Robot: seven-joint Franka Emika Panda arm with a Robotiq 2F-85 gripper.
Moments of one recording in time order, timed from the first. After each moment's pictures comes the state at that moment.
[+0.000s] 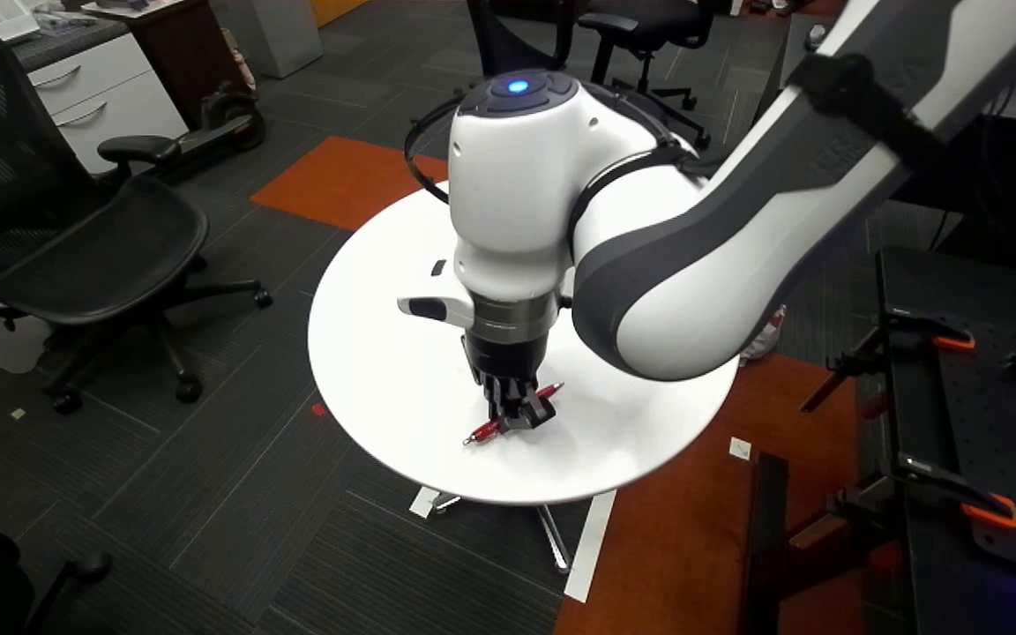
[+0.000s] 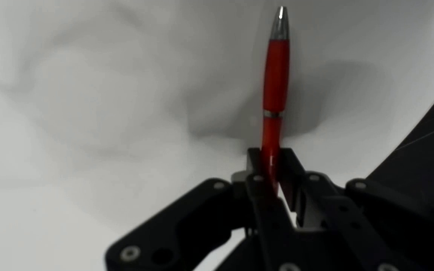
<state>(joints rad) -0.01 0.67 0.27 -1.97 -0.17 2.69 -0.67</state>
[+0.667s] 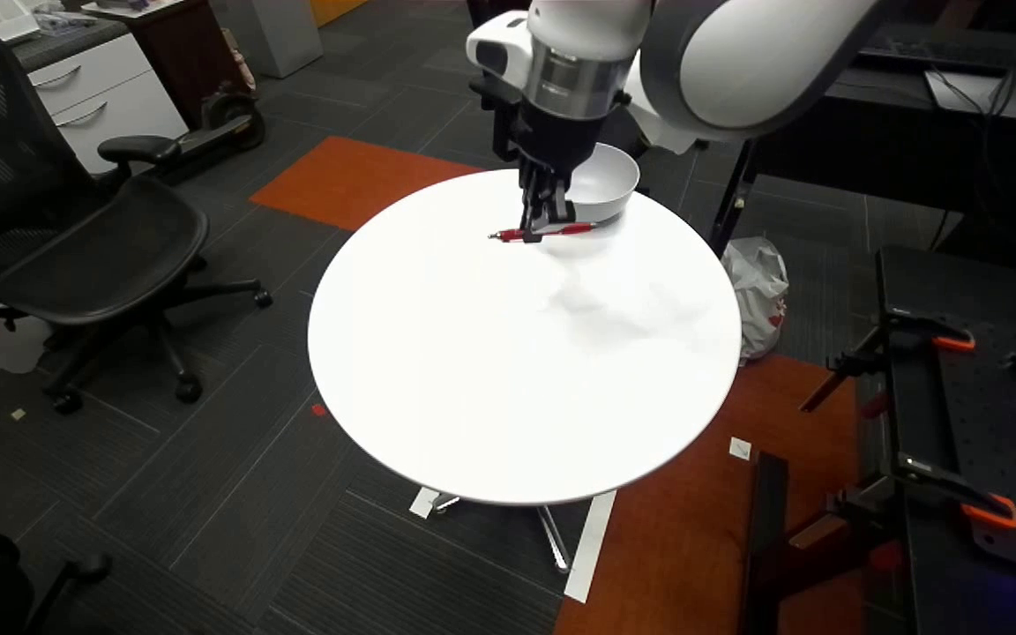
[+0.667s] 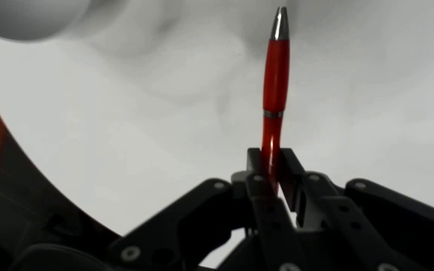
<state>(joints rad) -0.06 0.36 0.06 -2.12 -0.18 2.71 -0.47</state>
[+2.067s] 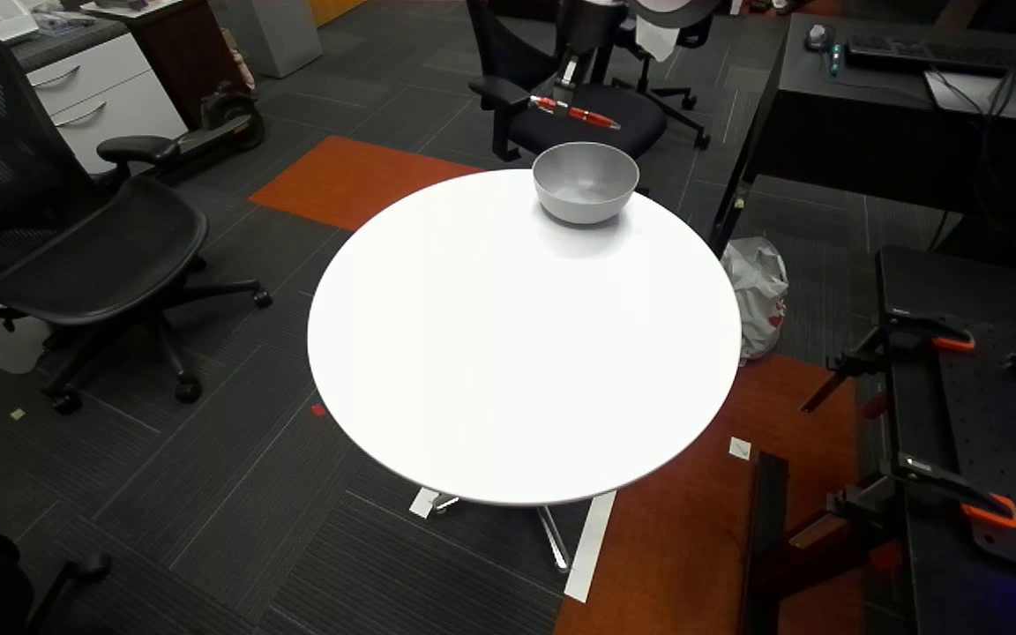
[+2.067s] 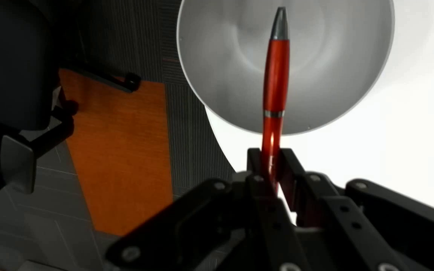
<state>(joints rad) -0.19 0.49 -0.14 -1.88 -0.15 2.70 -0.25</state>
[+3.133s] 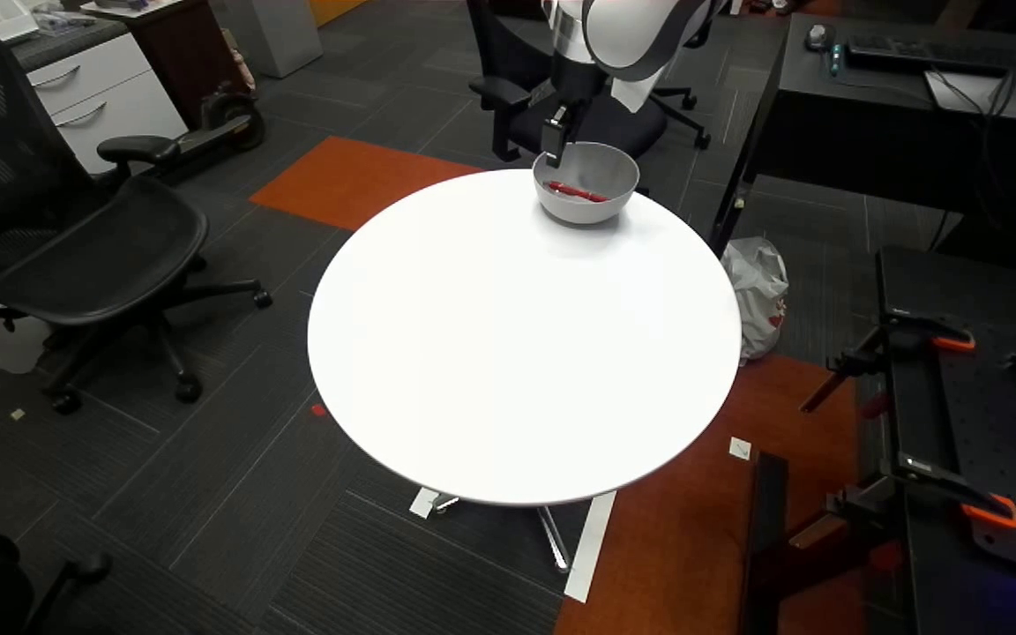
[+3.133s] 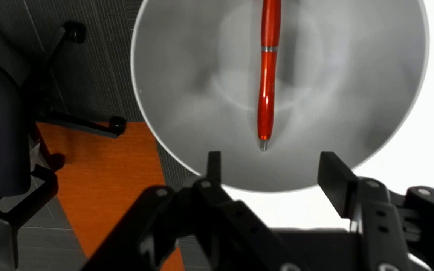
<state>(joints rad) -0.23 0.67 -0.12 -1.76 -0.05 2.66 -0.21</state>
